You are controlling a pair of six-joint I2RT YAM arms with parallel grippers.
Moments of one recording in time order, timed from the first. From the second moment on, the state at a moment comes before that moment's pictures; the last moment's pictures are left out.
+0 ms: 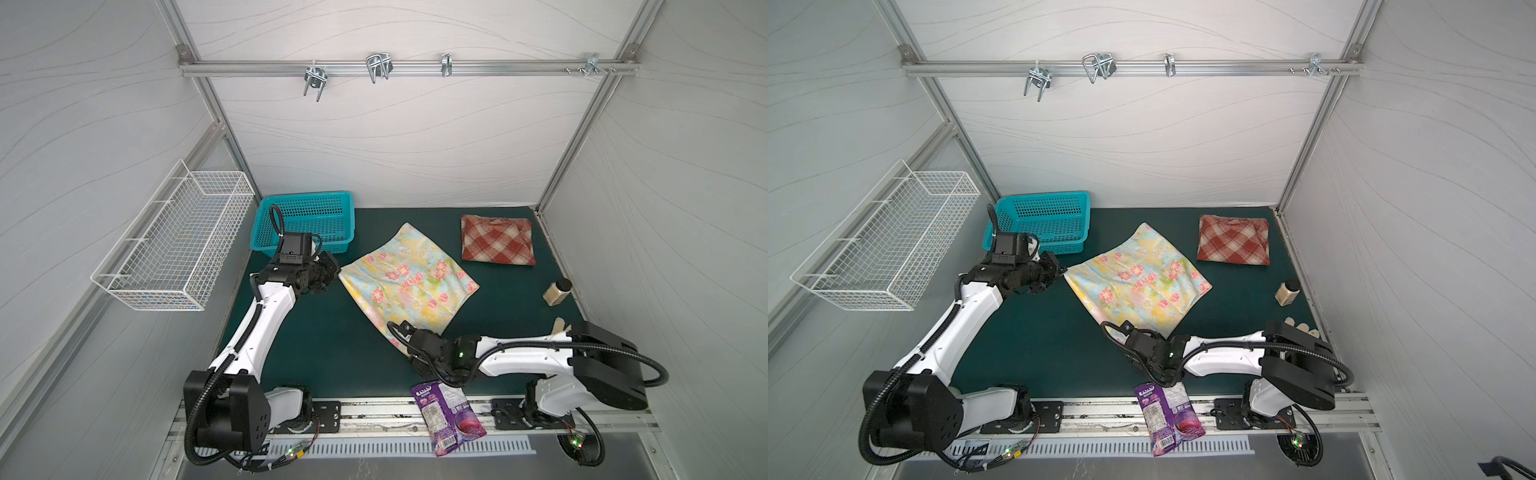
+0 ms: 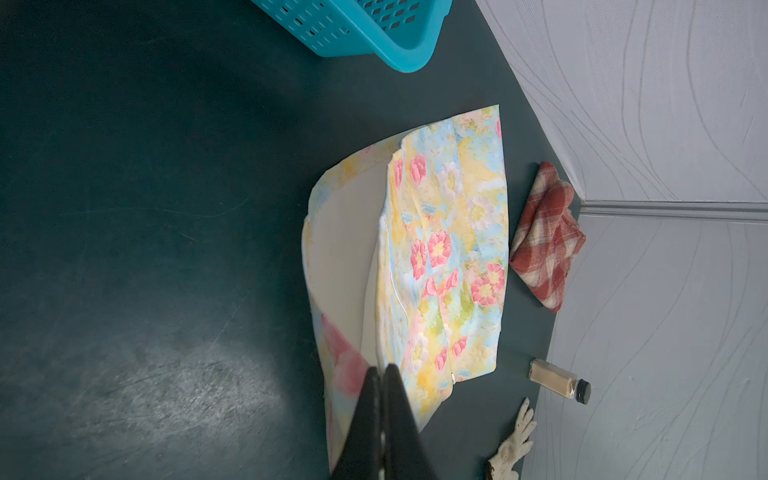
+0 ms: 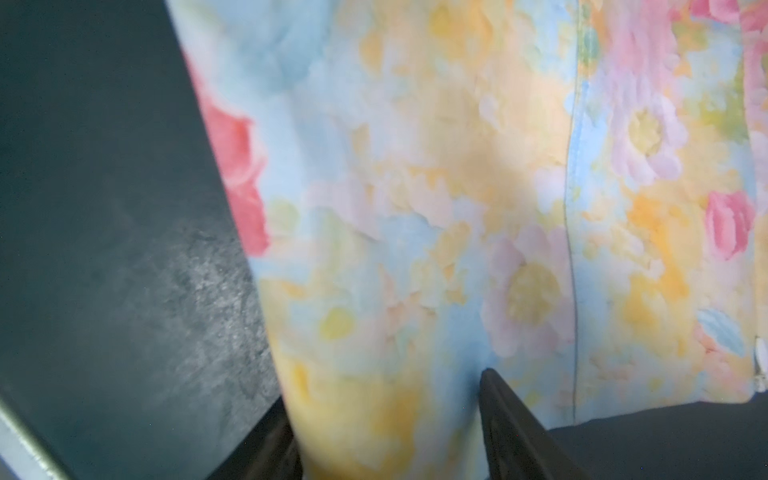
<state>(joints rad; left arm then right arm) -0.05 1.25 1.03 -0.66 0.35 -0.74 1.32 1.49 0.69 -0.26 0.30 0.28</state>
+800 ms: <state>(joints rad) -0.02 1.27 1.10 -0.69 0.37 -0.74 1.40 1.52 0.77 -0.36 0.38 0.35</state>
